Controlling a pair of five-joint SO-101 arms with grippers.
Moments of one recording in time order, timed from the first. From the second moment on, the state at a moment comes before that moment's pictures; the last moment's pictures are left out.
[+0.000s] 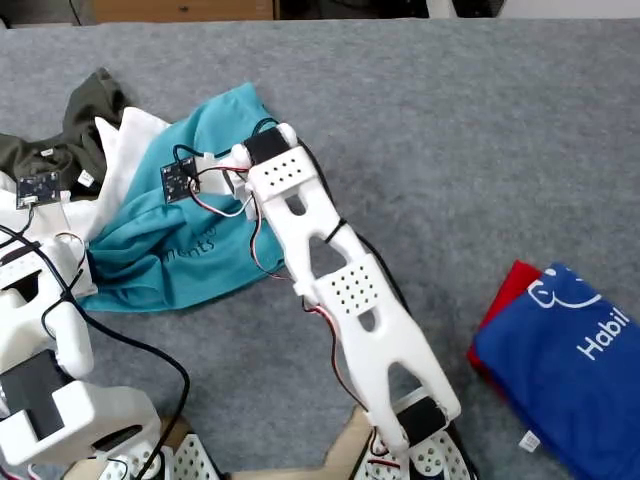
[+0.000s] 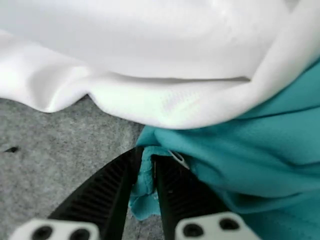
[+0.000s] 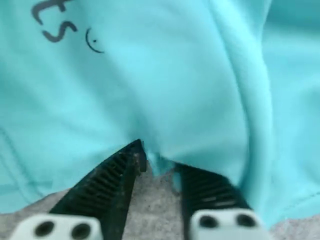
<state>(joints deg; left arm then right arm) -35.7 -4.9 45.5 37.4 -26.5 -33.7 72.4 -77.1 90.4 64.1</state>
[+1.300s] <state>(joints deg) -23.8 -26.9 33.7 54.6 -16.2 -18.0 32.0 -92.2 101.5 45.4</state>
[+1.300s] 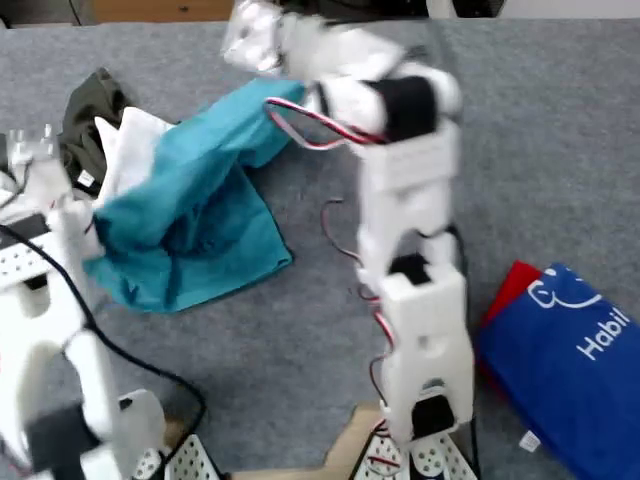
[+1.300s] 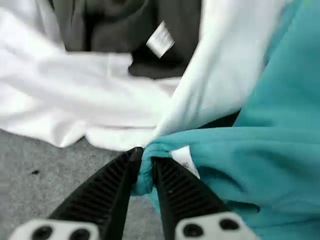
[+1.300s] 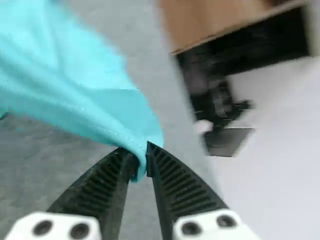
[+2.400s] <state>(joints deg) -1.5 -87.9 5.6 92.7 -18.7 7.1 -32.4 -91.6 99.9 49.0</state>
